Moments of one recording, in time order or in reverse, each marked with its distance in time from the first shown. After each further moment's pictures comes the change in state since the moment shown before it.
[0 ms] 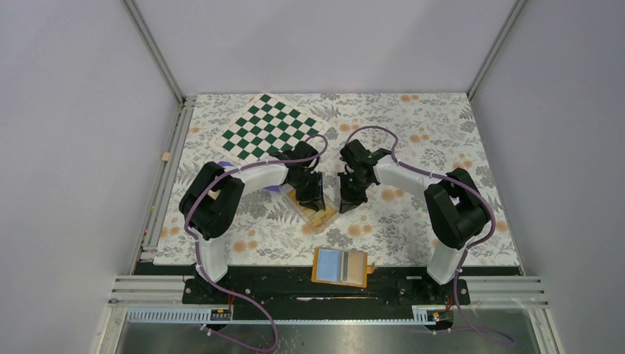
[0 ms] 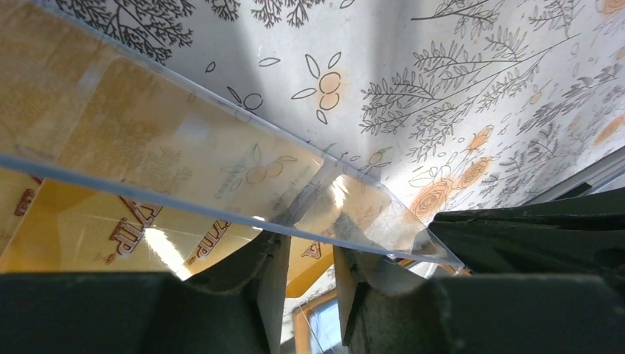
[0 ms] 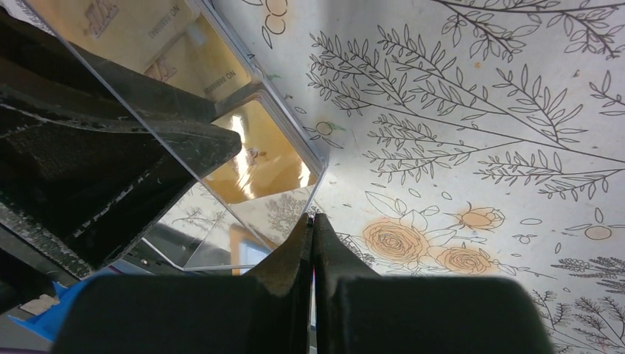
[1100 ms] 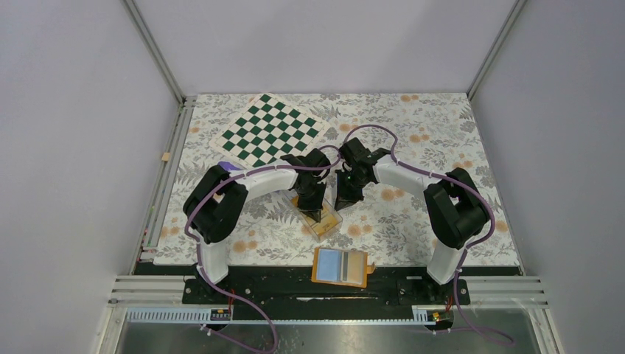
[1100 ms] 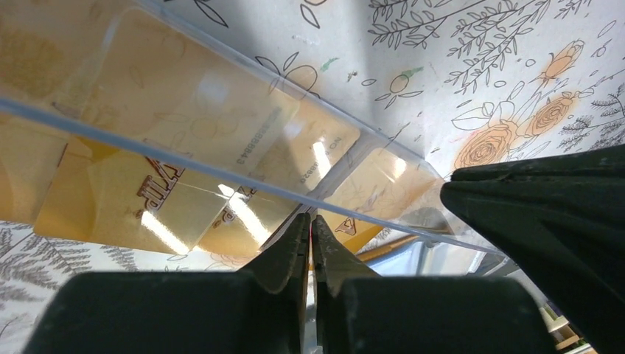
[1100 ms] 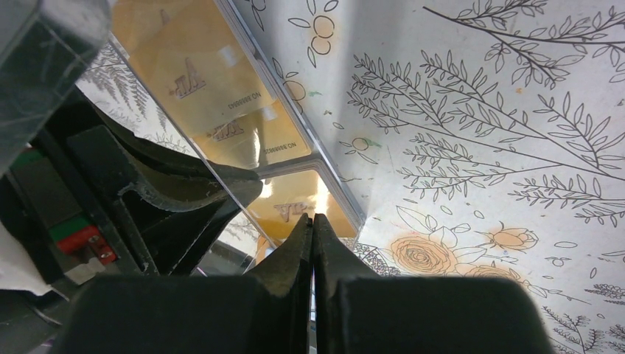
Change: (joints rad) left arm -0.106 -0.004 0.057 -0.195 -0.107 0.104; right arm 0.001 0.008 0.007 0.055 -0.039 0.031
